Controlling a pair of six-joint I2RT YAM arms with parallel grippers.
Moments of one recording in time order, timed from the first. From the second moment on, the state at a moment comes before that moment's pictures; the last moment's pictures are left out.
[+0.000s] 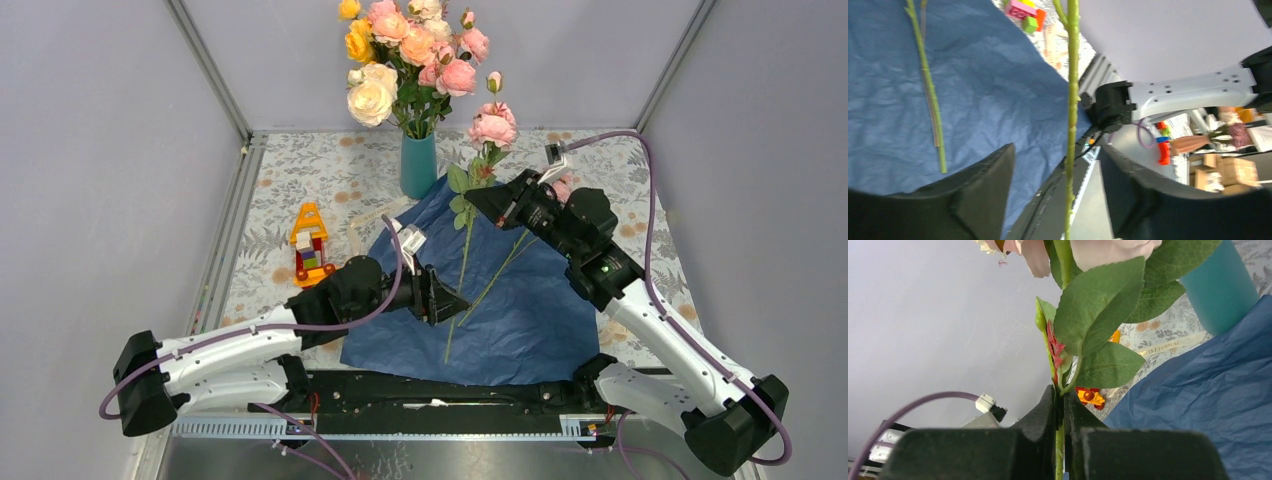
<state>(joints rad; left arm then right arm) -1.08 0.97 0.64 0.18 0.15 -0.71 0.58 0.99 0.92 0.09 -0.20 0.82</state>
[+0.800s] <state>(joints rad) -0.23 0.87 0.89 -0.49 0.20 -0.33 0.58 1.27 1.22 0.29 -0.25 0.31</state>
